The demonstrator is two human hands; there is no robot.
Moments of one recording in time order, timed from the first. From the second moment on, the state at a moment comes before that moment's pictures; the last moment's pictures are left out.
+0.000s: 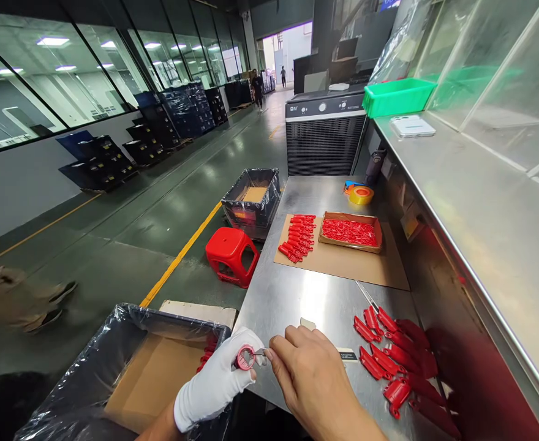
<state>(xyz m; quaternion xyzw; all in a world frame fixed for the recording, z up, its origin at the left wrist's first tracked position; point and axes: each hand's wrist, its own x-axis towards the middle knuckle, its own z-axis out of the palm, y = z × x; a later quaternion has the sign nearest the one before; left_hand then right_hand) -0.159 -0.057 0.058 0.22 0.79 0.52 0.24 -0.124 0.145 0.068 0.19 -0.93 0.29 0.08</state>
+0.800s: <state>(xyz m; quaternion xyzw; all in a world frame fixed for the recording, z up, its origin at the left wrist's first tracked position) -0.160 -0.051 0.045 0.21 0.81 0.53 0.11 -0.123 0.140 0.060 0.17 -0.94 0.30 0.07</state>
